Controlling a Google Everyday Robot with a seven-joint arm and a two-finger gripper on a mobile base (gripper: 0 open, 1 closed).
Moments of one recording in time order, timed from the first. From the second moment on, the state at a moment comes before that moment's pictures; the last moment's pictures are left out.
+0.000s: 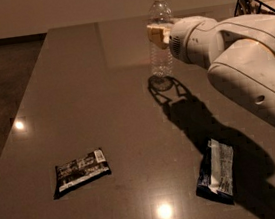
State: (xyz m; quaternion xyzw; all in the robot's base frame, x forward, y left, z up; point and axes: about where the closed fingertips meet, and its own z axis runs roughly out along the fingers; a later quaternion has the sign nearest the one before) arm 0.633 -0.105 0.986 -0.76 -0.11 -0.63 0.13
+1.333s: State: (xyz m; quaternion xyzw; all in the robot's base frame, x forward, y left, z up) arm 0.601 -0.060 0.968 -0.74 -0.13 -0.64 0.16
